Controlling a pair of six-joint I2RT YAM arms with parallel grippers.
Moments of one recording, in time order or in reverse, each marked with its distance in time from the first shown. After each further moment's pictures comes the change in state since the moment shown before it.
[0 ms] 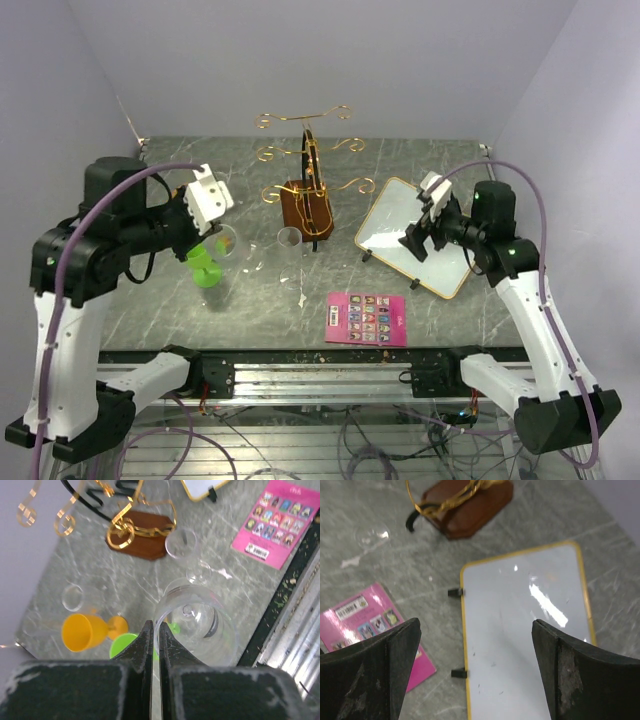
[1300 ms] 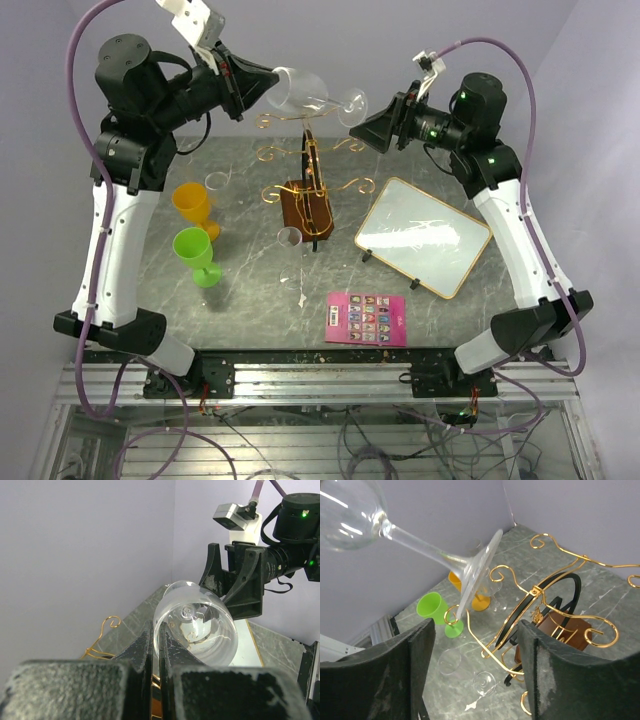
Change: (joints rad) left arm 0.000 0.468 0.427 0.883 0.187 -0.790; right arm 0.151 0.548 0.807 0.236 -0.195 0.822
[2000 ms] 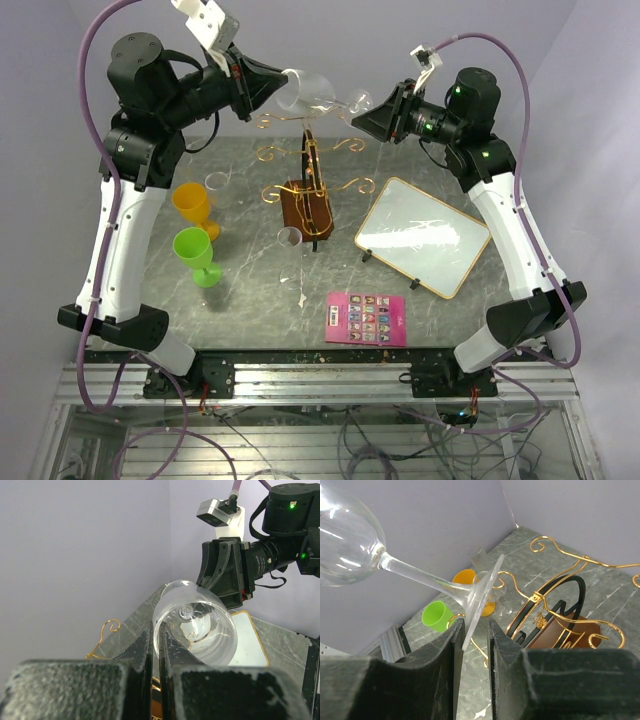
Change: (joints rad) left arm -0.037 0.031 0.017 0.001 -0.002 0.050; right arm 0.002 0.062 0.060 0.015 0.023 0.076
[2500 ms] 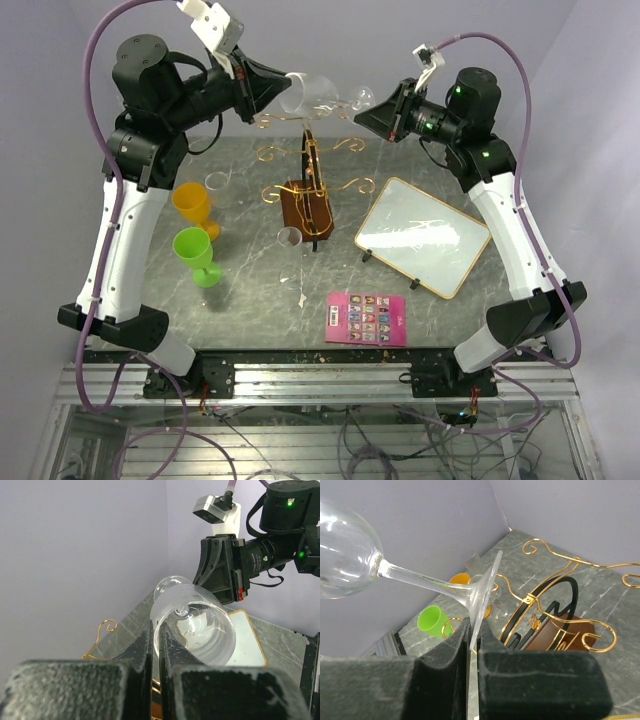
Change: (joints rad) left arm -0.017 -0.001 -0.006 0.000 -0.011 0.012; right arm 0.002 -0.001 0.000 0.005 0.032 0.014
